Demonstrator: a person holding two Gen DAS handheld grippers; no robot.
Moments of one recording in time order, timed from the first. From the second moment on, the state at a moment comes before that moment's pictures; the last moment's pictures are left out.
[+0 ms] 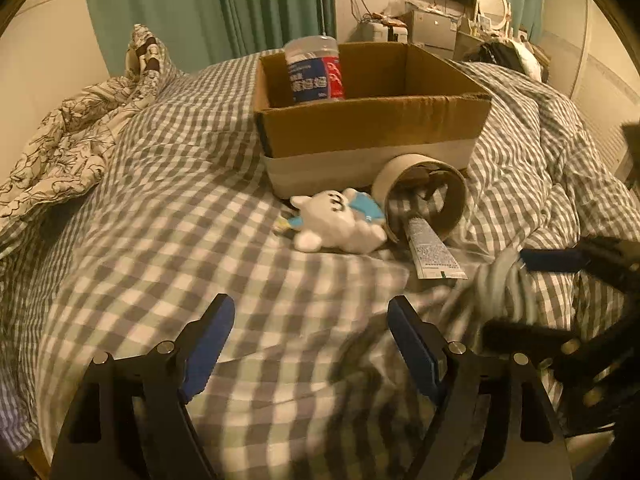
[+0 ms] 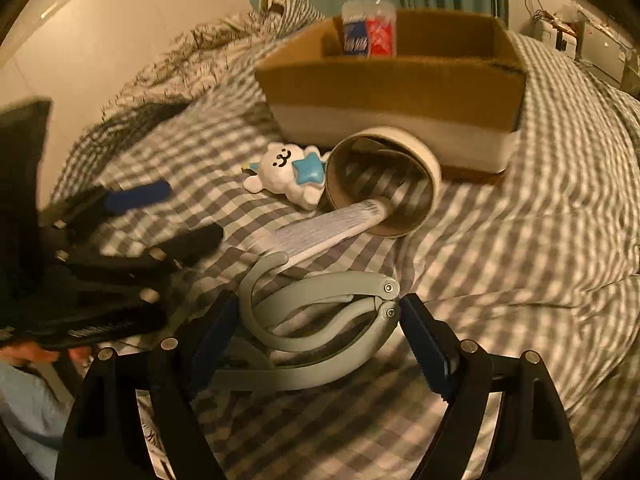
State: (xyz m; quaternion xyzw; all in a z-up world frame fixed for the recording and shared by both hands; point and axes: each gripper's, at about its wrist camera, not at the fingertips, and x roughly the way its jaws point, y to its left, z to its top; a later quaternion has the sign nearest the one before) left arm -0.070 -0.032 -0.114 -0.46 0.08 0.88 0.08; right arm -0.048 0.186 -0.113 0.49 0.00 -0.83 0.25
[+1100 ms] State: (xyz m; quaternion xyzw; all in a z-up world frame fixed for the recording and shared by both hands) left arm -0.094 0.035 -0.141 -0.49 0.04 0.86 0.16; right arm -0.050 0.276 -0.094 0.46 -0.02 -0.87 0.16
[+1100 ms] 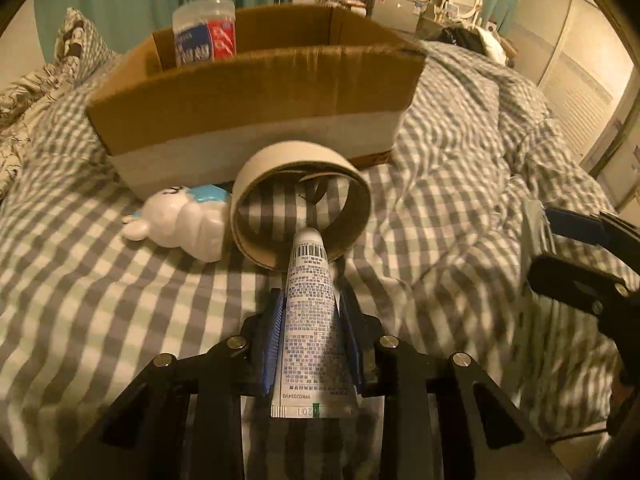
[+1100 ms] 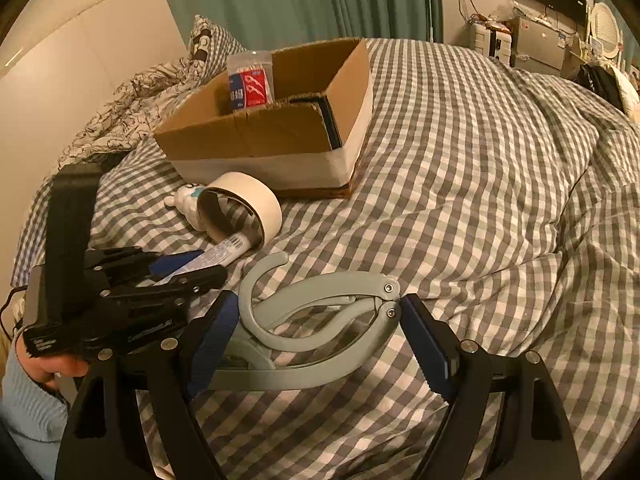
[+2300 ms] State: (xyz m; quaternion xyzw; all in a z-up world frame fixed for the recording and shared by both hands) left arm -0.221 0.001 -0.012 -0.36 0.00 0.92 0.13; right arm -0.197 0.211 0.038 0.33 0.06 -0.93 0.17
